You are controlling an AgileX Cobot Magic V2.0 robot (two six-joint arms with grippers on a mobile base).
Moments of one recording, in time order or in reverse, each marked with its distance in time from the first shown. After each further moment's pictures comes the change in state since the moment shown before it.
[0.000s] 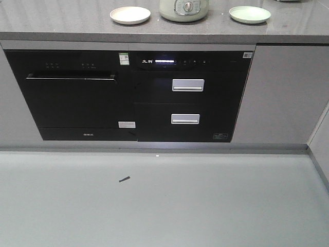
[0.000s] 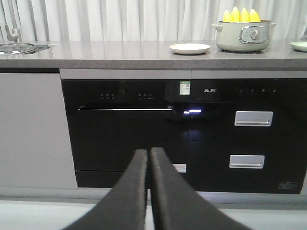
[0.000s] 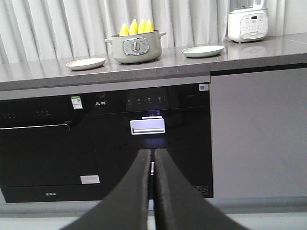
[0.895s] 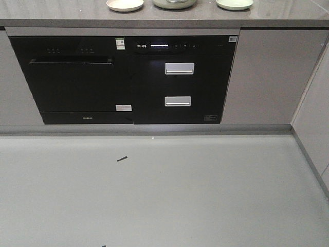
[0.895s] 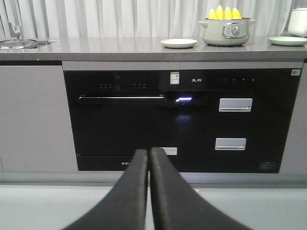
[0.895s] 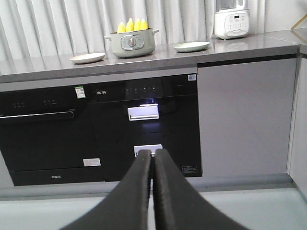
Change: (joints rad) left arm 0.000 0.000 0.000 0.000 0.000 0.000; right arm 0.000 0.000 0.000 0.000 0.000 0.000
